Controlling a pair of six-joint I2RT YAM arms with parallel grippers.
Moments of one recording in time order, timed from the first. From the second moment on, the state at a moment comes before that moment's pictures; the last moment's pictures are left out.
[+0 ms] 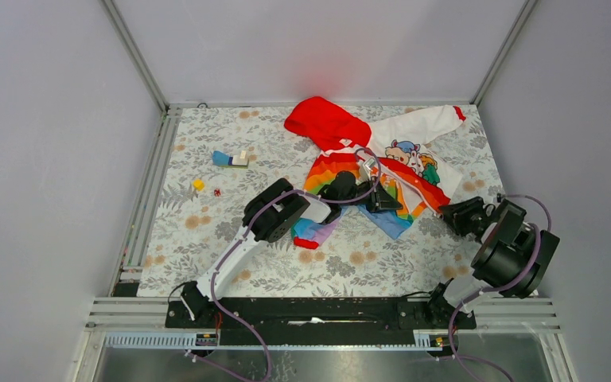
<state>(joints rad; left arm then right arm) -0.85 2.60 1.58 0.95 0.61 -1.26 -0.67 1.54 0.44 0.22 -0.70 0.63</state>
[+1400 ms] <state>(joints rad) -0.85 2.60 1.59 0.94 0.61 -1.26 -0.59 1.49 0.47 0.12 -0.54 0.60</state>
